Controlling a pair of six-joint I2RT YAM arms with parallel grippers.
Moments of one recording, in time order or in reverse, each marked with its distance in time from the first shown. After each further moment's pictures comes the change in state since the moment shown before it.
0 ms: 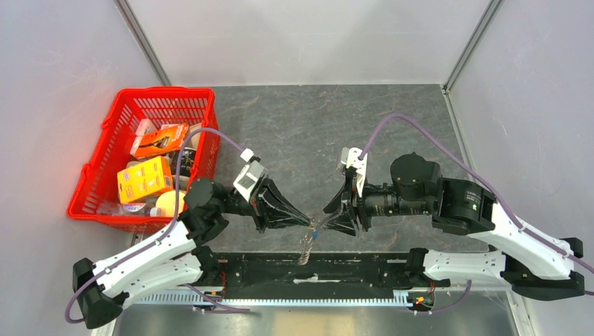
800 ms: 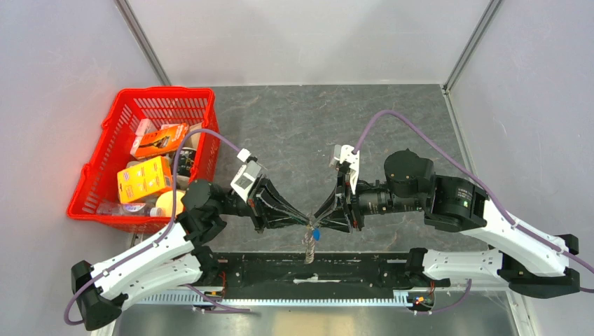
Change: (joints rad) left arm 0.000 -0.024 -0.004 -0.012 -0.023 0.001; right arm 0.000 0.042 0.016 0.062 -0.059 0.069
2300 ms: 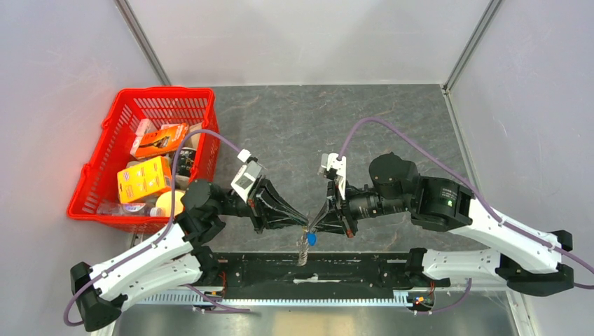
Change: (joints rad) left arm 0.000 -0.011 0.000 -0.043 -0.003 0.002; right arm 0.008 0.023 -0.055 0.016 -0.066 0.016
